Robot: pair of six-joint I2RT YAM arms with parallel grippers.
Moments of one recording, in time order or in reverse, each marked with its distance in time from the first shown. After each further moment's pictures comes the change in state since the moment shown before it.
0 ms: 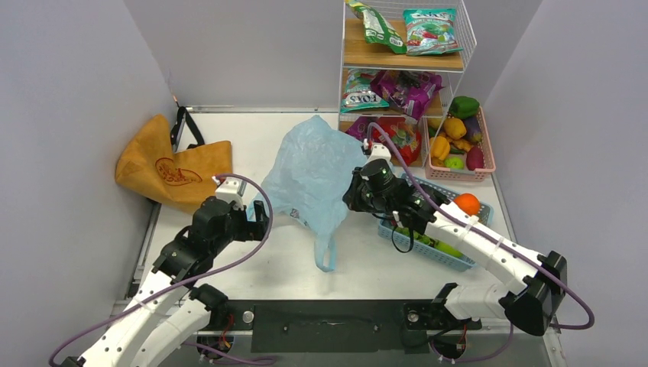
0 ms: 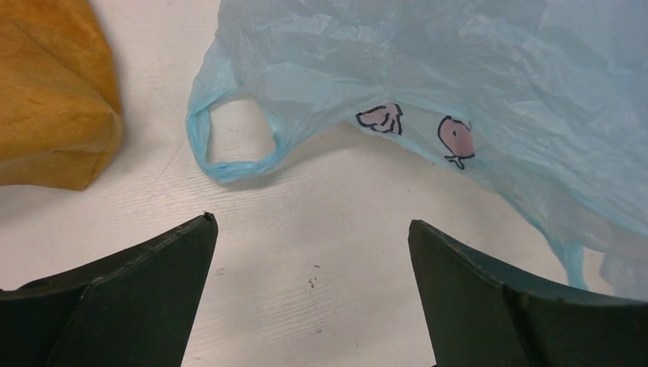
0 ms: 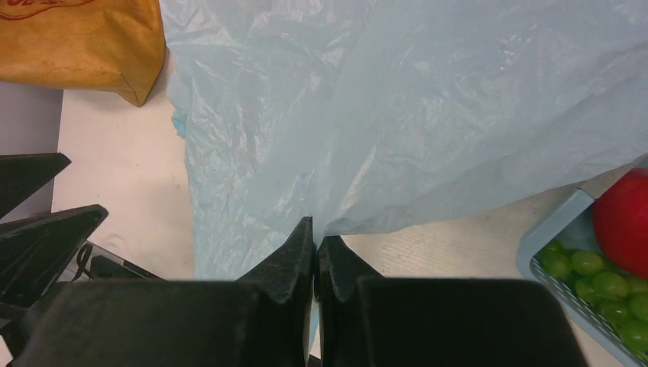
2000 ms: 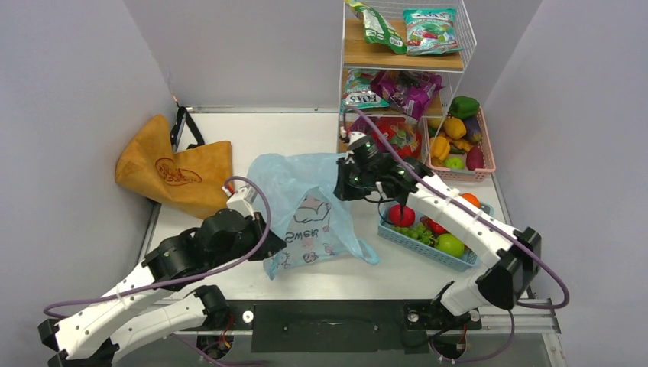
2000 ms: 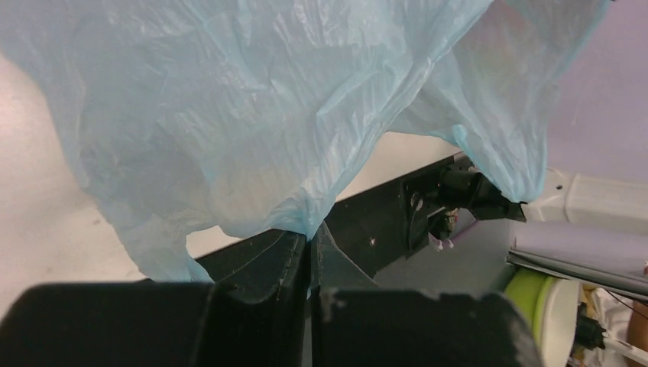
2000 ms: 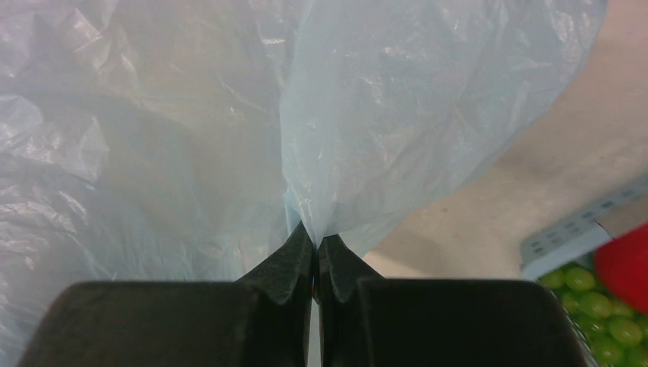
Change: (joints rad) left arm -0.420 0.068 0.179 -0.150 0.030 -0.585; right arm -0.079 0.163 0.268 -0.220 -0.196 -0.157
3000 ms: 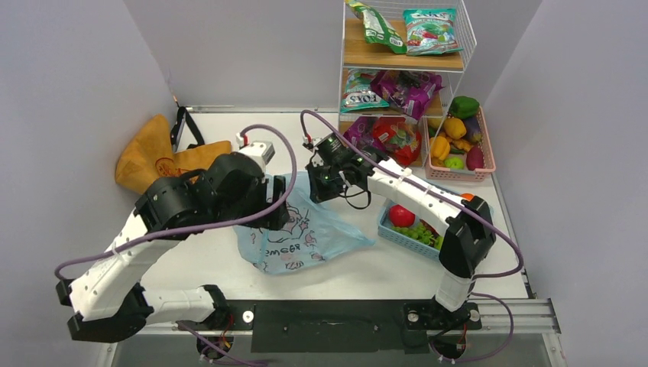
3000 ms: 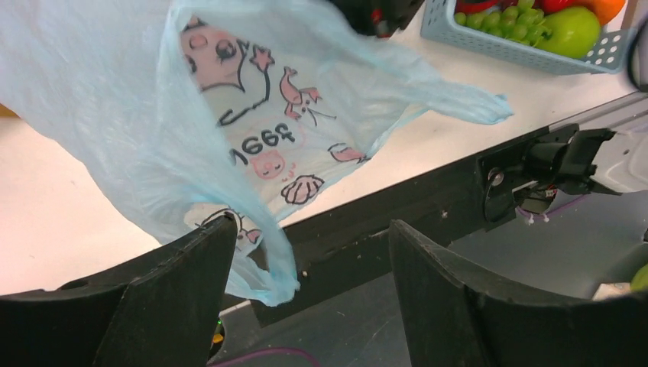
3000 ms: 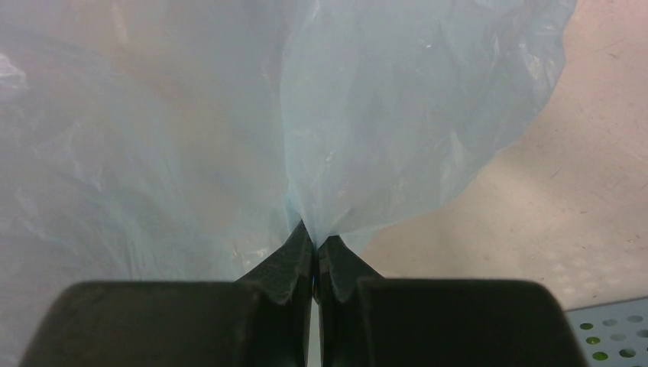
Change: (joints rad) left arm -0.003 0.418 0.768 -0.609 -0.086 0.253; right arm 0.064 0.338 0.212 -0.016 -0.167 -0.124
